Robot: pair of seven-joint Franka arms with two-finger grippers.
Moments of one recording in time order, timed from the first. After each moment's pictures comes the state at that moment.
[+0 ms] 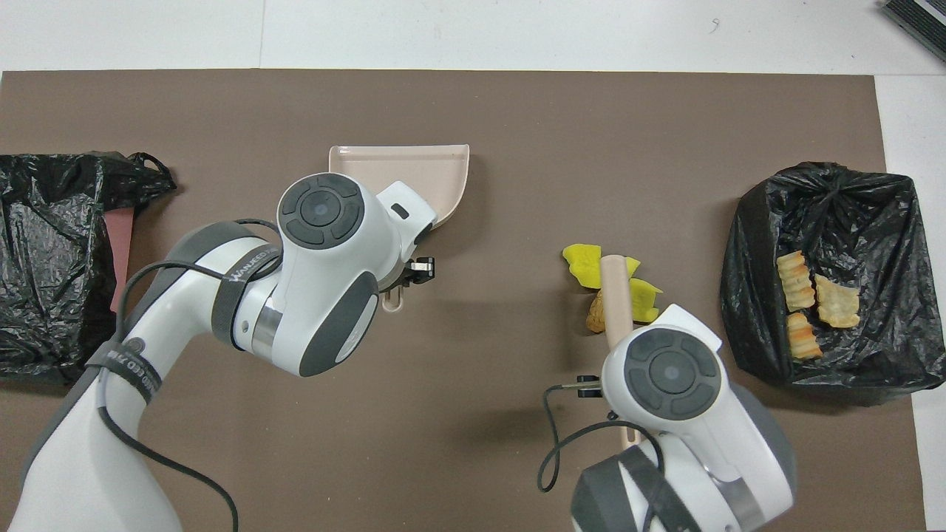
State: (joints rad) left arm -0.55 0.23 0.00 -1.84 -0.06 2.06 -0.46; right arm 0.09 -0.19 0.36 -2.27 -0.08 1.90 0.47
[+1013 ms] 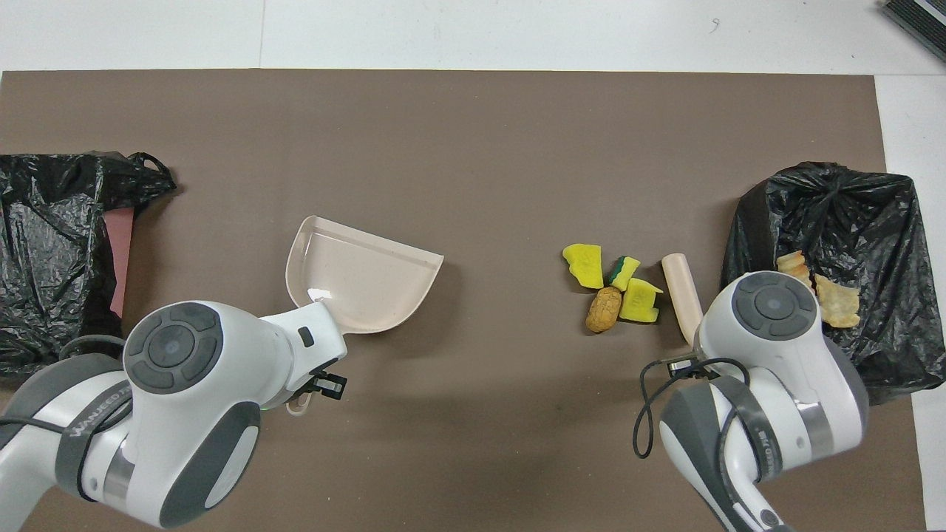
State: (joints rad) left arm -0.46 -0.21 0.00 -2.30 -0.06 1.98 -0.03; right arm -0.16 -0.08 0.38 -2.35 -0.18 2.02 0.18
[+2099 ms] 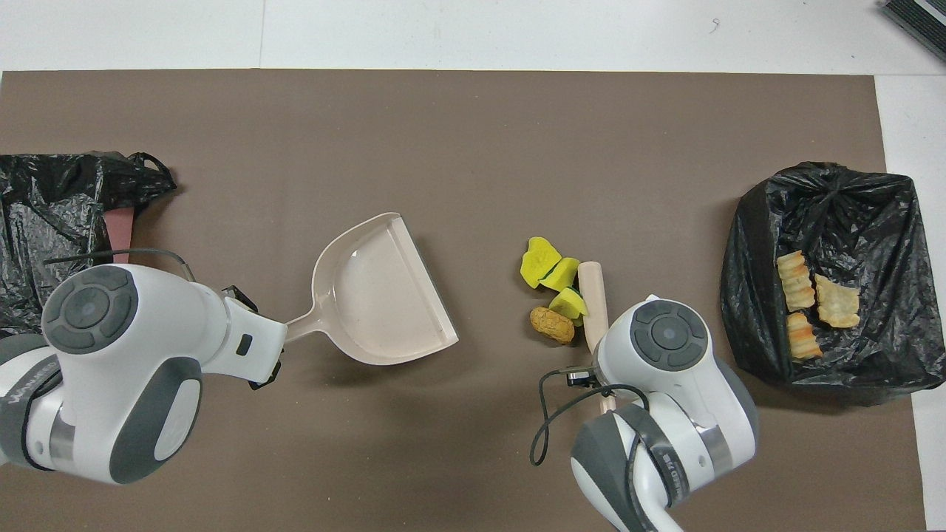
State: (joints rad) left arm -0.33 -0.17 -0.01 -2.28 -0.03 2.08 0.89; right arm 0.05 -0.04 0.38 -2.34 0.02 2.11 0.38
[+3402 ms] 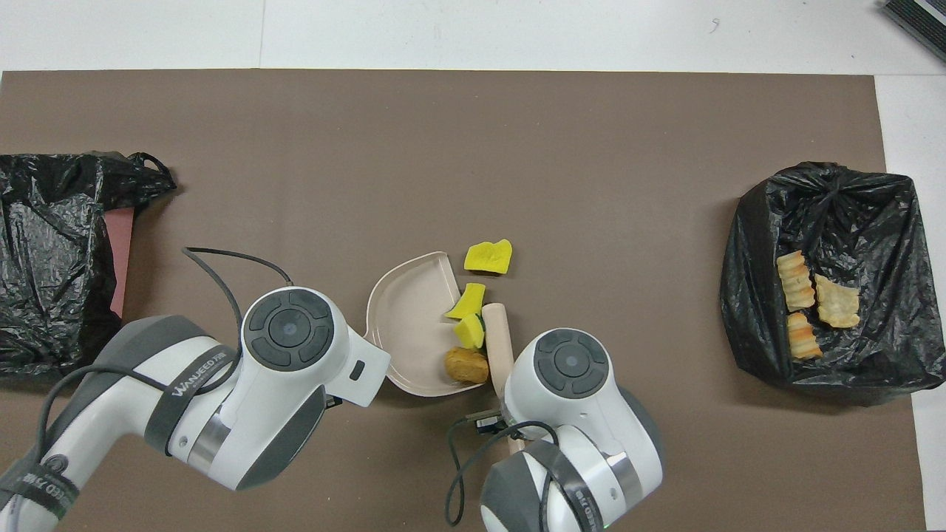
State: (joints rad) left arm -0.53 -0.06 -0.03 -2.21 0.13 1.98 0.68; right arm 0.29 0.04 0.39 -2.24 0.30 2.06 0.37
